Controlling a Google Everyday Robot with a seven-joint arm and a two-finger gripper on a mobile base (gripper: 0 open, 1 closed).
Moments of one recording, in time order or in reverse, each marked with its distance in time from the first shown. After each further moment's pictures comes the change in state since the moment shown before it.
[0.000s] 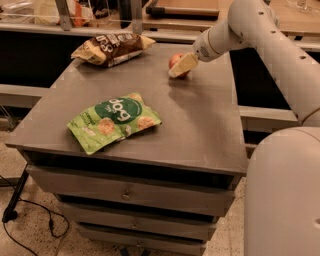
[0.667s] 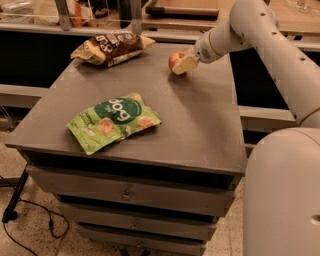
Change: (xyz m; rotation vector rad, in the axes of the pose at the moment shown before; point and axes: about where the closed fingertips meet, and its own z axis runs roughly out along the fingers) arm 0.005 0.003 0.002 -0.036 -0.001 -0.017
